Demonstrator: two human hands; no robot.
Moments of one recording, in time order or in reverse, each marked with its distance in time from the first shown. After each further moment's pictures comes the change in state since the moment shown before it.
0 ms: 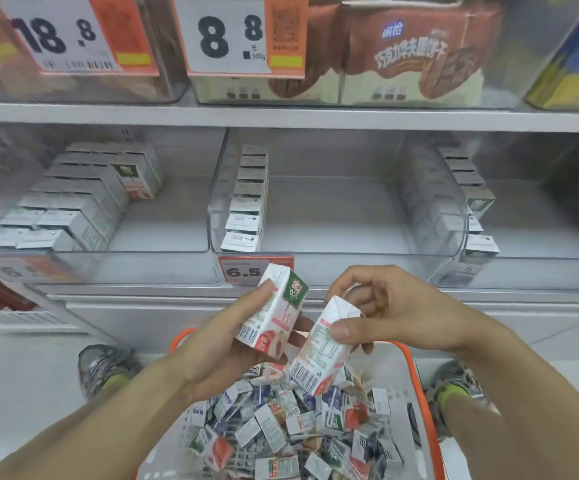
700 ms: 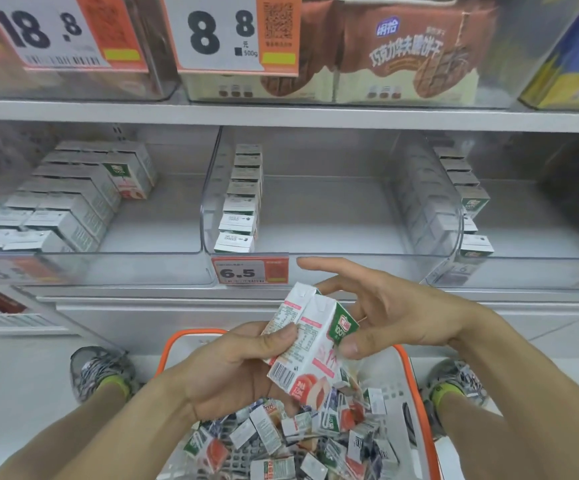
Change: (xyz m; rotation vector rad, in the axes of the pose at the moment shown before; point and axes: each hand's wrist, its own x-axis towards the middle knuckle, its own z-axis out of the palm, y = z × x) left_hand -0.001 -0.010 0.006 -0.017 -0.336 -0.099; right_hand 0.004 -0.003 -0.009 0.054 -0.254 -0.019
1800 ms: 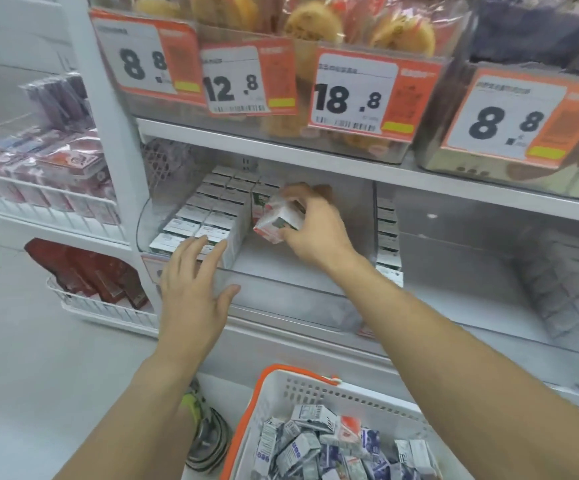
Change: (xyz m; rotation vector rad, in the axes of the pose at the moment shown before) left_hand -0.125 0.056 -0.208 1.557 1.495 0.694; right_hand 0.308 -0.097 0.090 -0.781 0.744 -0.230
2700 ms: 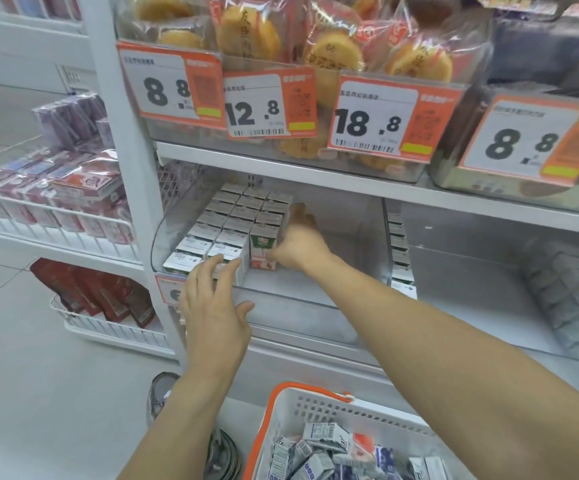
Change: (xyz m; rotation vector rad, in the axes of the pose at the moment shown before) left_hand 0.005 0.016 0.006 -0.041 0.043 -0.140; right_hand 0.042 -0.007 0.049 -0.180 -0.153 0.207
